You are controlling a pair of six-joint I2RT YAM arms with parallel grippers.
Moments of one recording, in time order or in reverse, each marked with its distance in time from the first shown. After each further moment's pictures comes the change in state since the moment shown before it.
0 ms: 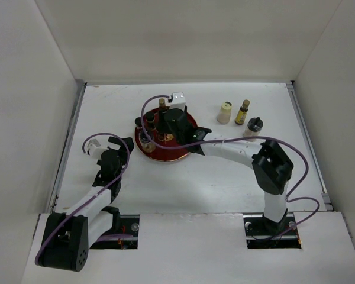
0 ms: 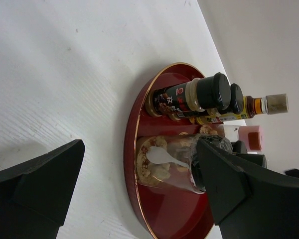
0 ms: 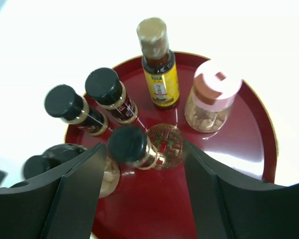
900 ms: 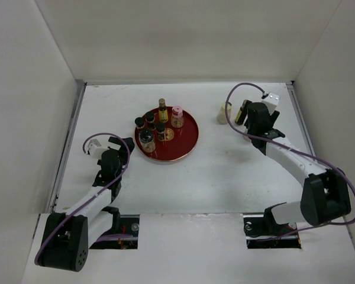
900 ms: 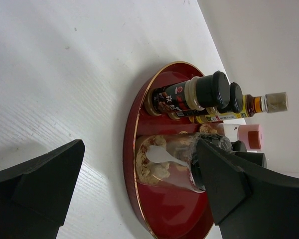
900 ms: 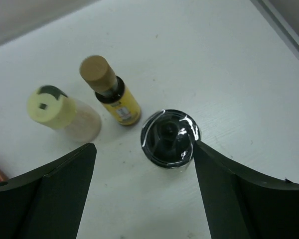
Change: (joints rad) left arm -0.008 0.000 0.000 0.000 -0.002 0.000; right arm -0.618 -0.601 -0.567 -0.089 0.065 0.041
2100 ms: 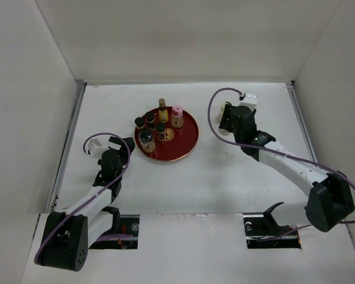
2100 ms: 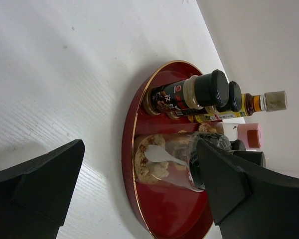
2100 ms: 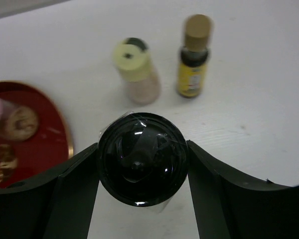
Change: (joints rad) left arm -0.008 0.005 0.000 0.008 -0.002 0.000; right arm 0.172 -0.029 0.009 -0.050 -0.071 -0.025
